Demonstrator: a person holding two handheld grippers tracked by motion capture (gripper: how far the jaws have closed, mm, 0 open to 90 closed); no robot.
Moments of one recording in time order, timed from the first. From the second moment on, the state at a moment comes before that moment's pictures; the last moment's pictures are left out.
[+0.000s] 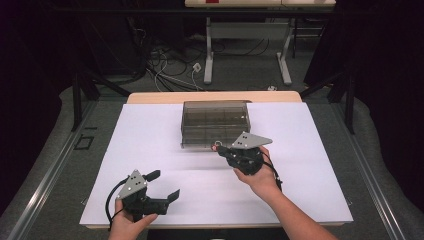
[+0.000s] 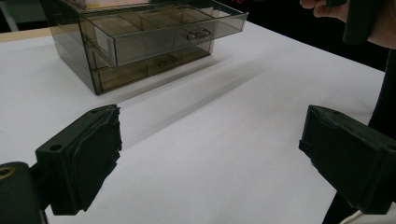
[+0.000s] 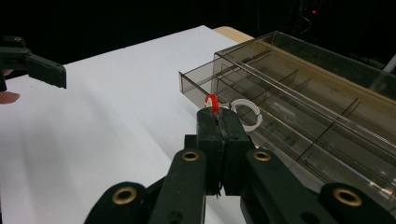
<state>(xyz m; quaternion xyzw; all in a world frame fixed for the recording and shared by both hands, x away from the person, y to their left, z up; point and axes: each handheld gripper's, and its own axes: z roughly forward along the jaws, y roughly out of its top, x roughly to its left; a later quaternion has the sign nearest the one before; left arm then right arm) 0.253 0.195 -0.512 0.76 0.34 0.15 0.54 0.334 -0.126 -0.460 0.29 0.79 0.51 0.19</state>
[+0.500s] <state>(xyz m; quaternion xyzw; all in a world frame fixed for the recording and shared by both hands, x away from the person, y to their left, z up) 0.253 0.194 -0.513 0.76 0.34 0.15 0.54 0.346 -0.122 -0.452 0.29 0.80 0.49 0.19</state>
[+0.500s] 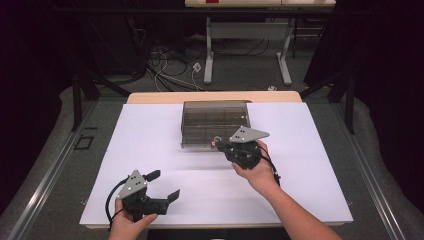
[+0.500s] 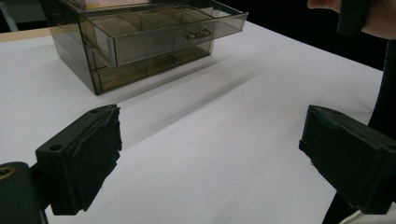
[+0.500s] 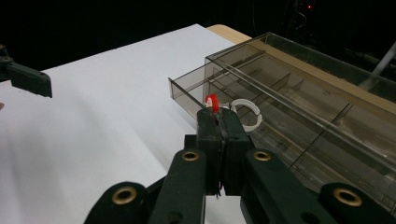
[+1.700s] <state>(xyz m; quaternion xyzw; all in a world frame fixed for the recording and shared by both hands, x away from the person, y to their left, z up) 0.254 0.194 -0.513 0.76 0.34 0.15 0.54 0.382 -0.105 -0.444 0.36 0.80 0.44 0.18</state>
